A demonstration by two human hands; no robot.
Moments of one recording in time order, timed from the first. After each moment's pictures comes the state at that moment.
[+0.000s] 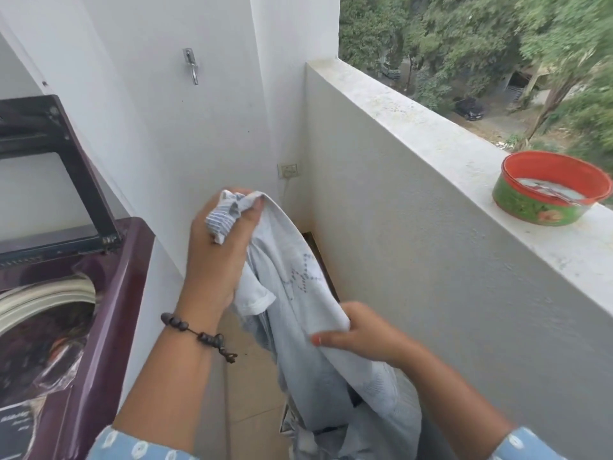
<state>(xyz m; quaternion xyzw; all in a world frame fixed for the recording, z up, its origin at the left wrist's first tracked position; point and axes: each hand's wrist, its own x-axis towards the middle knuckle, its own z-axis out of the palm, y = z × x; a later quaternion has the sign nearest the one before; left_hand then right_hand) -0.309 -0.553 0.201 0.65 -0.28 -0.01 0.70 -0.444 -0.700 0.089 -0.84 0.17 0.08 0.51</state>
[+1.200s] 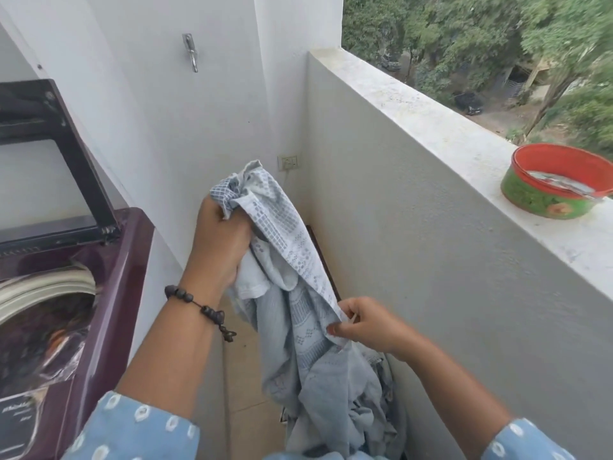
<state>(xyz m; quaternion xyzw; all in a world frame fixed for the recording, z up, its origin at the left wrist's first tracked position) -0.296 -0.557 0.204 0.66 -0.26 -0.09 0.70 -0.441 -0.705 0.076 -0.83 0.22 0.10 0.49</state>
